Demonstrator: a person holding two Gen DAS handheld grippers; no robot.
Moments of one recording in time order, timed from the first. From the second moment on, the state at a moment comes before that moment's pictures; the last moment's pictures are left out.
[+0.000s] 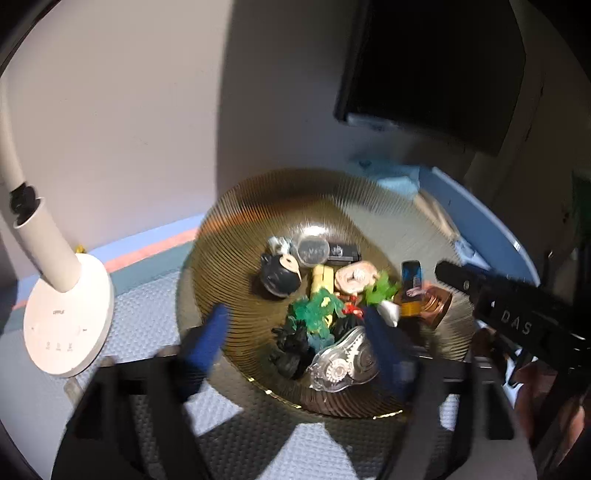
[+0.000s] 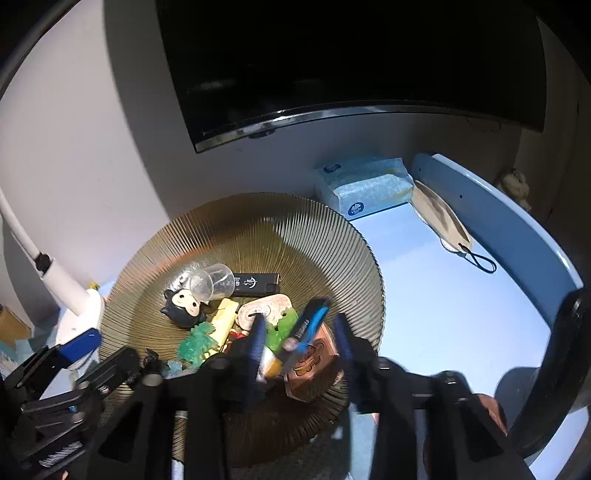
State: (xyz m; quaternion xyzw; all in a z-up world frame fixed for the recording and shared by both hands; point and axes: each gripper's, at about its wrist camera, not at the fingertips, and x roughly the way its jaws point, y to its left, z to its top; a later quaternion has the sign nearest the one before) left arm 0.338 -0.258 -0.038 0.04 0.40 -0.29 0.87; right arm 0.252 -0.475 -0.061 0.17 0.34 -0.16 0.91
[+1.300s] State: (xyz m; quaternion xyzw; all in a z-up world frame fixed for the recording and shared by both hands) left arm 0.225 0.025 -0.118 -0.06 0.47 0.03 0.88; right arm 0.229 -0.203 -0.149 0.01 0.42 0.05 0.91
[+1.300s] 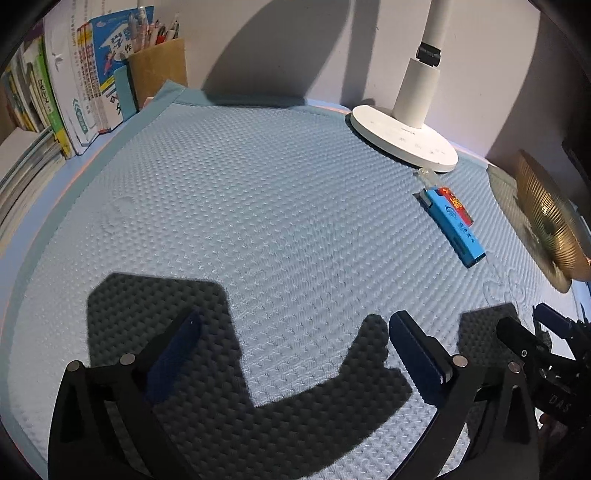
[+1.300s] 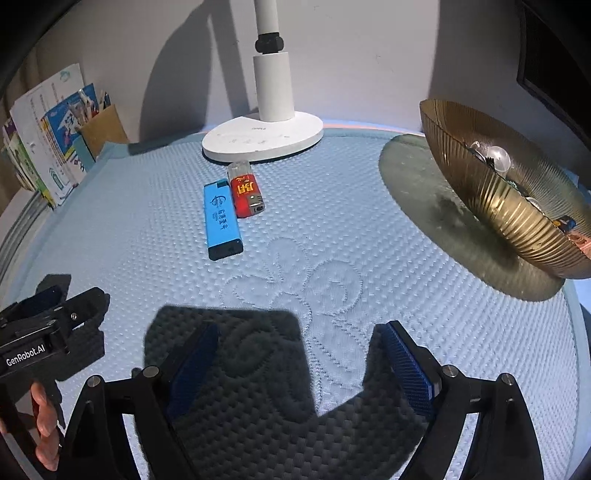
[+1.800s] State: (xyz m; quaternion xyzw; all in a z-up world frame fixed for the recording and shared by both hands) left arm 0.223 0.016 -0.121 -0.02 0.47 0.05 0.88; right arm 0.232 -0.206 -0.150 0.02 0.41 0.06 0.91
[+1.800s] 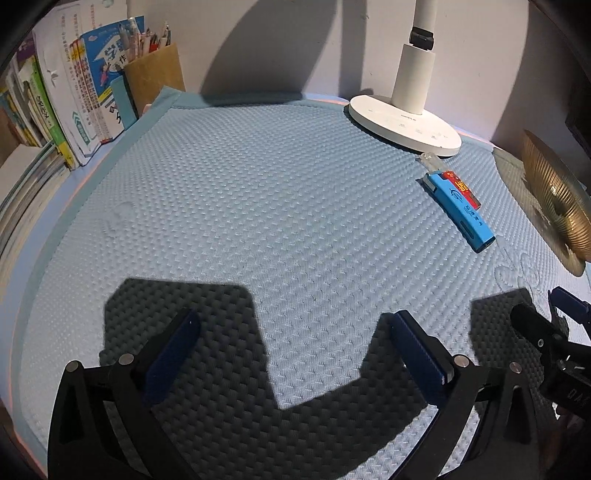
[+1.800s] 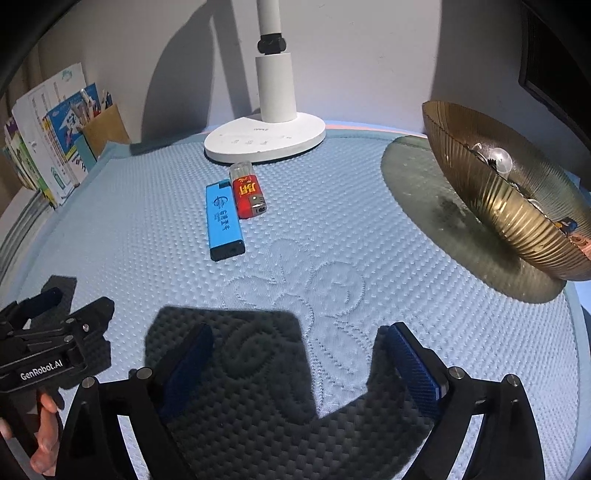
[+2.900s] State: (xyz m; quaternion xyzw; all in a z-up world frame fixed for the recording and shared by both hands) left arm 0.244 -0.029 -0.085 0.02 0.45 -0.02 0.89; right arm 0.229 -0.225 -0.128 0.01 0.39 0.01 0.92
